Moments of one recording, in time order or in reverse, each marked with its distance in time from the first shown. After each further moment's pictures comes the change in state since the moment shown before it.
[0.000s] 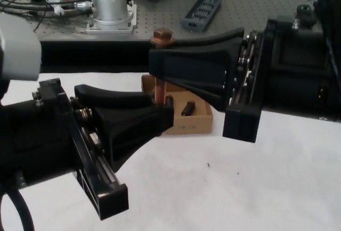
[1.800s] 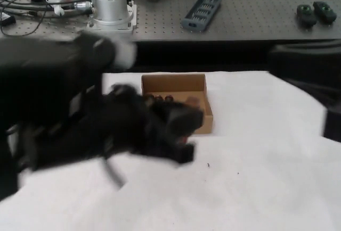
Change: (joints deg) left arm -2.2 19.2 -6.4 2.6 -6.2 -5.6; right arm -5.5 -19.3 0.0 27.0 19.2 -4.8
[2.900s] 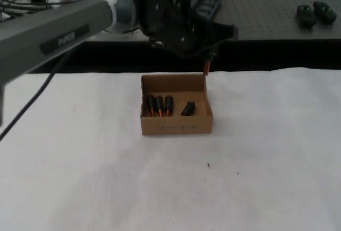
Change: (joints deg) left arm 10.0 58.7 -69.4 30.5 -3.5 -5.1; right arm 0.0 -21.8 0.0 25.0 13.6 -7.2
